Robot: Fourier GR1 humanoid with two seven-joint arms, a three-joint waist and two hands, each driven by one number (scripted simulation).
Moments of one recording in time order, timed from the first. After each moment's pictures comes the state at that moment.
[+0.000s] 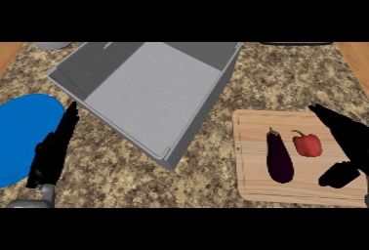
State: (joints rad) left arm -0.02 0.34 -0.10 -1.54 -0.03 0.20 0.10; right arm -0.10 -0.60 0.12 -1.68 0.66 0.38 0.38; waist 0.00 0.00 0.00
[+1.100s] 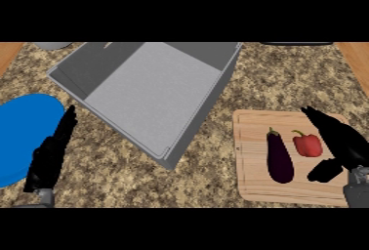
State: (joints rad) left arm 0.02 0.26 0.00 -1.55 -0.13 0.09 0.09; right arm -0.11 -0.43 0.02 -1.53 0.87 0.36 0.23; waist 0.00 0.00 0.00
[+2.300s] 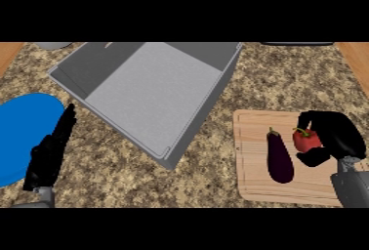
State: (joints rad) left arm 0.01 0.21 0.06 -1.56 -0.17 0.04 0.09; right arm -0.19 -0.38 0.01 -1.42 1.08 0.16 0.09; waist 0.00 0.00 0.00
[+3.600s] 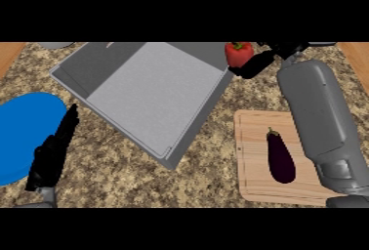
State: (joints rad) left arm 0.01 0.19 0.05 -1.57 -0.18 0.03 0.10; right arm -0.98 -0.18 -0.15 -0.93 0.79 0.22 -0.23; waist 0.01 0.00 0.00
